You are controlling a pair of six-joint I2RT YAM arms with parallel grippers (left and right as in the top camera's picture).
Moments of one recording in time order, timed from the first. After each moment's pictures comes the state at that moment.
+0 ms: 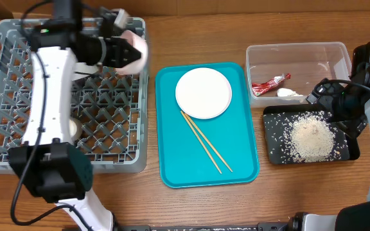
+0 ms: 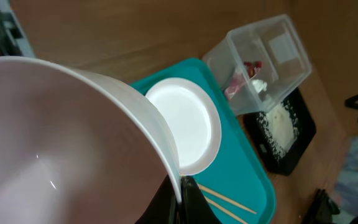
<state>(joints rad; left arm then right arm) 0.09 1.93 1.93 -1.16 0.81 0.25 -0.22 1.53 1.49 -1.37 -0.01 0.54</state>
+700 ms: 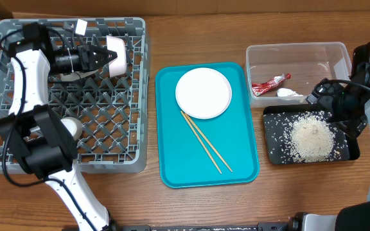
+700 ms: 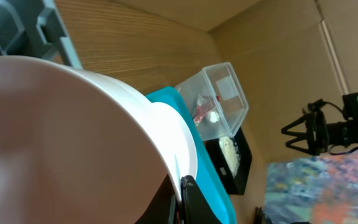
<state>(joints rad) 0.32 2.22 1.93 -1.13 1.27 0.40 -0.22 1.53 1.49 -1.37 -0.01 0.54</state>
